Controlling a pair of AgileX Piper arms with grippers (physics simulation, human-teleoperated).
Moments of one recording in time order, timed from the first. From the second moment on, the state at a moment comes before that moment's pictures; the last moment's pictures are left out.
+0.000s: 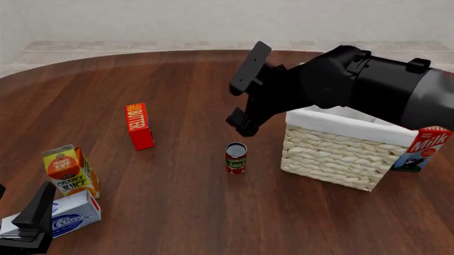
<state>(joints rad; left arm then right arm) 0.00 0.01 0.00 0.00 0.00 0.64 1.57 -1.32 0.56 -0.50</state>
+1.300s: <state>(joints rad) 0.00 0.01 0.00 0.00 0.00 0.69 1.71 -1.30 0.49 -0.49</state>
